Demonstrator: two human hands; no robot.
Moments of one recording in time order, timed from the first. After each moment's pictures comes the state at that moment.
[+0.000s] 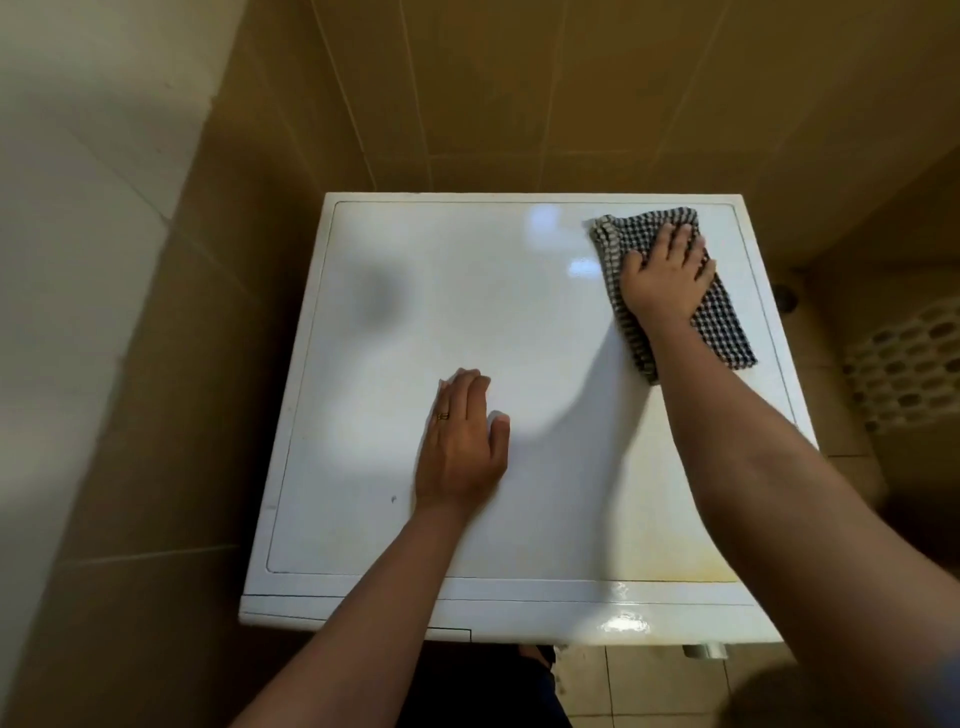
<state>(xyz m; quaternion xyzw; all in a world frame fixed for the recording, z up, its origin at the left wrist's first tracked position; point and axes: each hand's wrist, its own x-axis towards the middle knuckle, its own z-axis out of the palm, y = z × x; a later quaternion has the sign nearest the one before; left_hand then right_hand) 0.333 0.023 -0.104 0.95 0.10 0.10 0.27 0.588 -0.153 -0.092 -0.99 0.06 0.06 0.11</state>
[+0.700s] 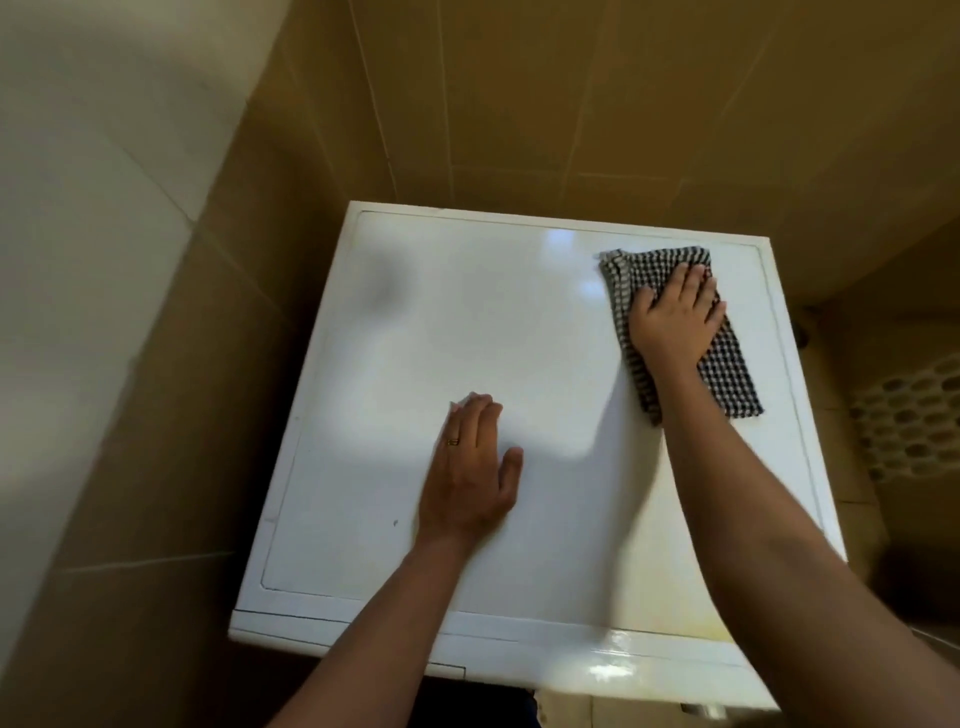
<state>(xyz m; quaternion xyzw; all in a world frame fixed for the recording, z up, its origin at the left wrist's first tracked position) 0.333 0.026 -0.108 0.96 0.08 0.12 0.26 0.581 -0.139 -0.096 -0.99 0.06 0.03 0.13</state>
